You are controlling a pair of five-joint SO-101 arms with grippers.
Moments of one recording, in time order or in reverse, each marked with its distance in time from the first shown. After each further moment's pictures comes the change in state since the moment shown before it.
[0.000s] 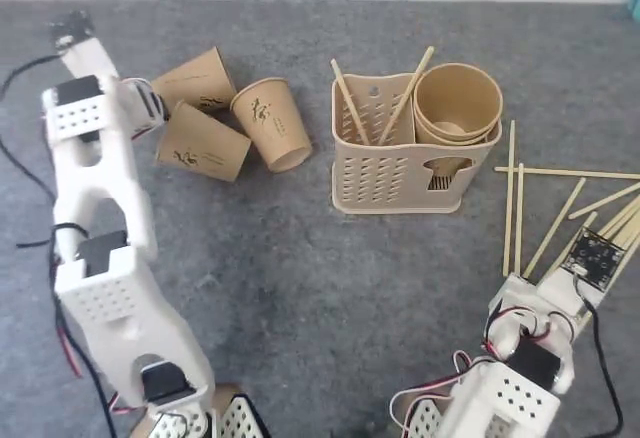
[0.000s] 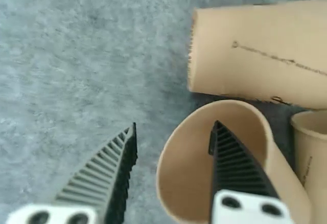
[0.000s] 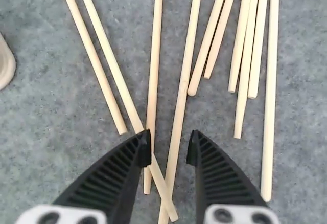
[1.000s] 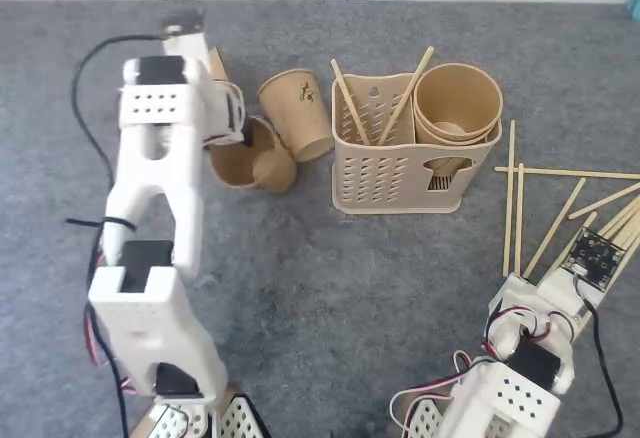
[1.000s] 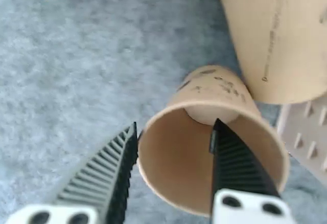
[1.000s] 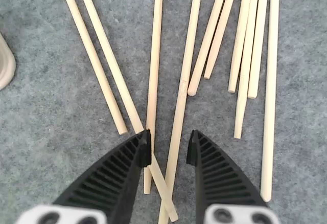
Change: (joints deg) left arm 17.8 -6.9 -0.4 20.4 -0.3; right arm 0.0 0.0 0.0 0.0 0.0
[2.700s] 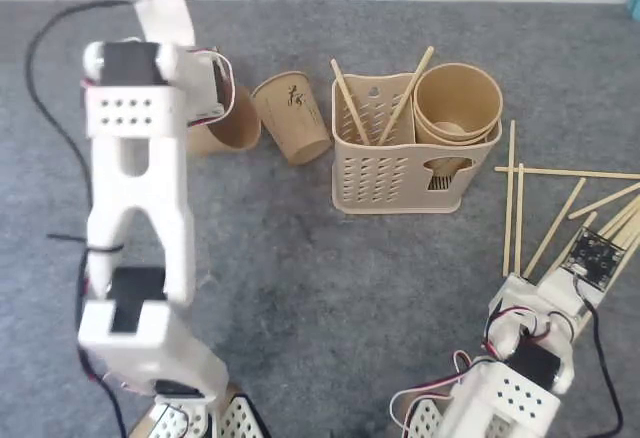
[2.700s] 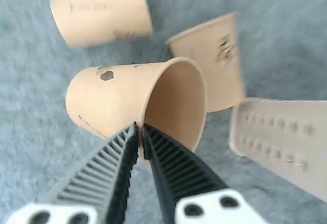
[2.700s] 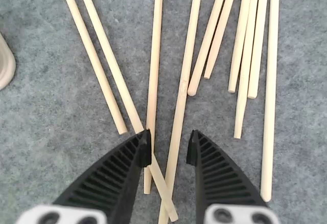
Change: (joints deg) left arm 0.6 -13.1 -12.1 9.0 1.6; right arm 0.0 0.0 0.0 0.0 0.0
